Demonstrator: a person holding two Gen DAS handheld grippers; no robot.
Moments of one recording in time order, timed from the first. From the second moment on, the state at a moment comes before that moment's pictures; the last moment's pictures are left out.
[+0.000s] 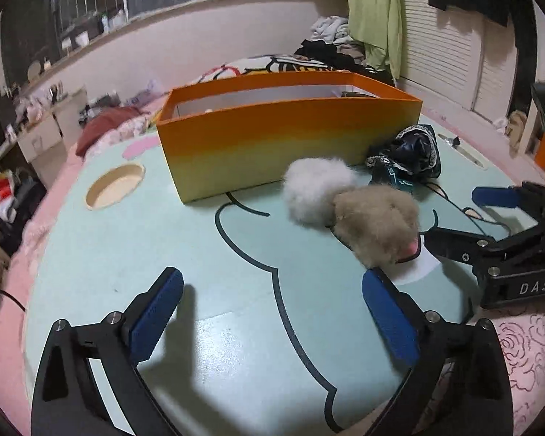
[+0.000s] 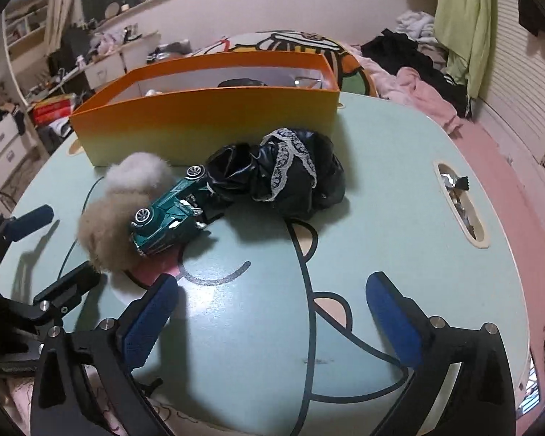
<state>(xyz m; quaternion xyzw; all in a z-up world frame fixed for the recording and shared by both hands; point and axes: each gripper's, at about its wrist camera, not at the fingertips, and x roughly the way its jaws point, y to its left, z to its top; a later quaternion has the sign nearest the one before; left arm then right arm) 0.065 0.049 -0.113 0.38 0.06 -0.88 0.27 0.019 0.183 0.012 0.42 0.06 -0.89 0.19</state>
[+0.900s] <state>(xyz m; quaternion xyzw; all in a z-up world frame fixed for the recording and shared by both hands) 0.062 0.046 -0.110 0.38 0.06 -0.88 0.27 0.021 0.182 0.013 0.42 0.06 -0.89 0.19</state>
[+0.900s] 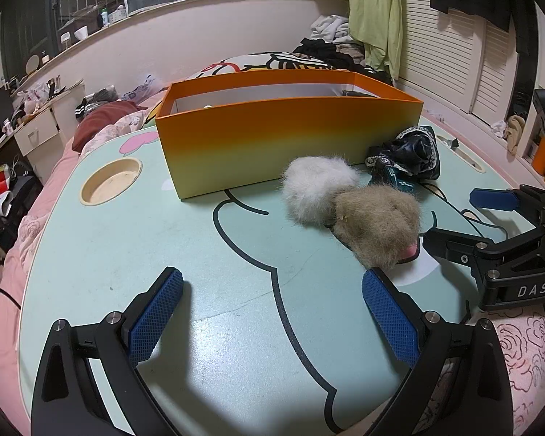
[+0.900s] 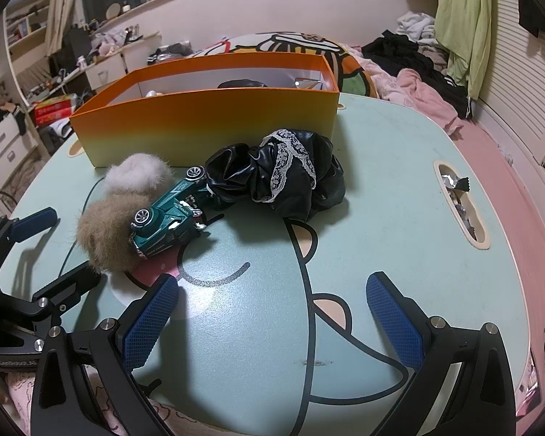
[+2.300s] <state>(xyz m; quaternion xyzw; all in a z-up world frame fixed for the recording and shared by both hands) 0.026 0.028 -0.066 0.35 0.09 -0.91 0.22 0.024 0.185 0.012 0.41 0.06 -0.89 0.19</state>
